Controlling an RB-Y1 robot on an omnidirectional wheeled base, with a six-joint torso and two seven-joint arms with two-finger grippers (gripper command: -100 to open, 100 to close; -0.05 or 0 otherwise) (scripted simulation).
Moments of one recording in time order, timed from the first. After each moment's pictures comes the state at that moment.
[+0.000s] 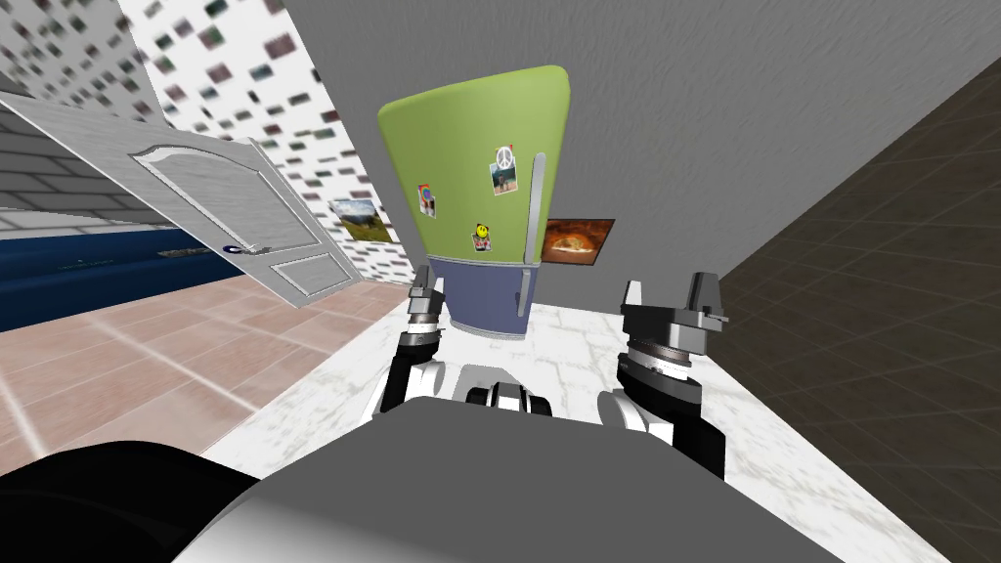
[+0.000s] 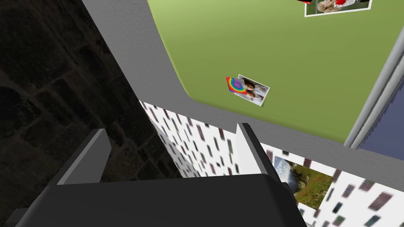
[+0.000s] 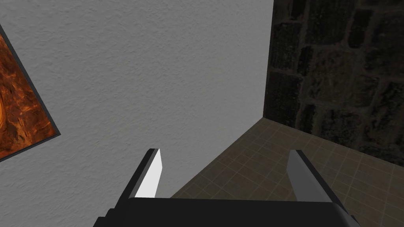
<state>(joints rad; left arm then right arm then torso) 0.46 -0.03 -0.05 -2.30 -0.09 -0.39 -0.01 0.54 0.03 0.06 -2.40 -0.10 -0.55 0.02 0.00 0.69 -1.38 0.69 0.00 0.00</state>
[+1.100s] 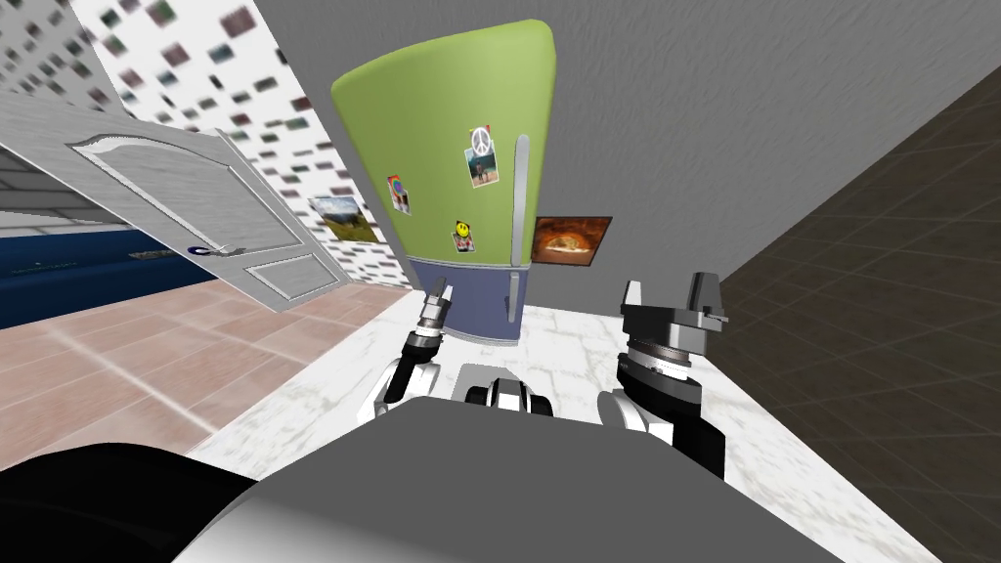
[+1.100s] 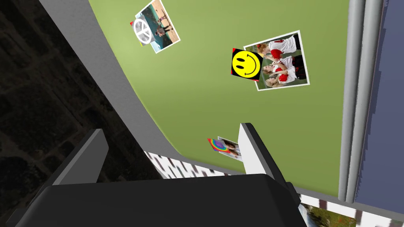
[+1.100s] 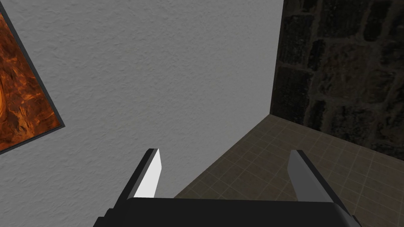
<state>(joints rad) 0.41 0.17 -0.04 -2.13 -0.10 -0.48 -0.04 0.54 0.03 0.06 -2.40 -0.10 -0.55 0.02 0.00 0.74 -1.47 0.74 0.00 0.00</state>
